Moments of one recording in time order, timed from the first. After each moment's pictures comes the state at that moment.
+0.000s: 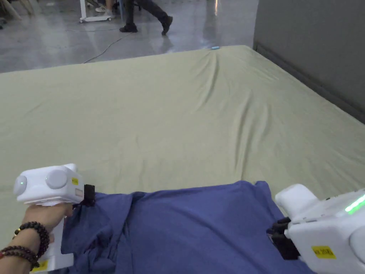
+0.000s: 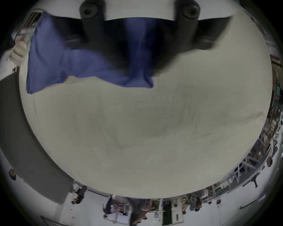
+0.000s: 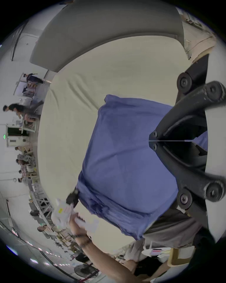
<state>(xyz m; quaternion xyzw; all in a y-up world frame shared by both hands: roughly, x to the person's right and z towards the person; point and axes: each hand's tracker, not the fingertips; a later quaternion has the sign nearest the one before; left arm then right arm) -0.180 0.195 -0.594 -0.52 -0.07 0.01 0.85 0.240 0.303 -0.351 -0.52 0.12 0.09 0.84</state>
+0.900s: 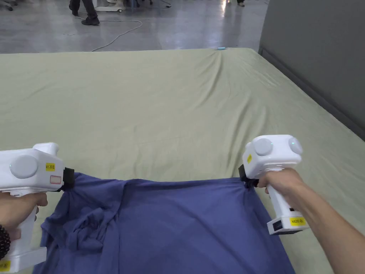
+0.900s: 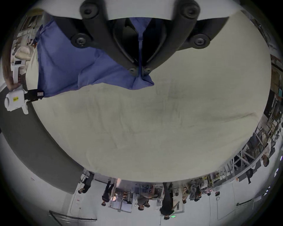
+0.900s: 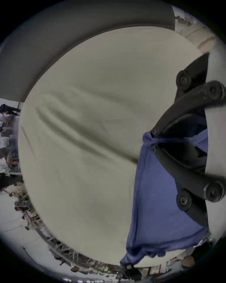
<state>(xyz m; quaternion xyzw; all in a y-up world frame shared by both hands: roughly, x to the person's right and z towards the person) -0.201 0.258 -0.525 -0.47 -0.08 0.03 0.88 0.299 0.219 -0.546 -0.57 -0.02 -0.02 0.82</state>
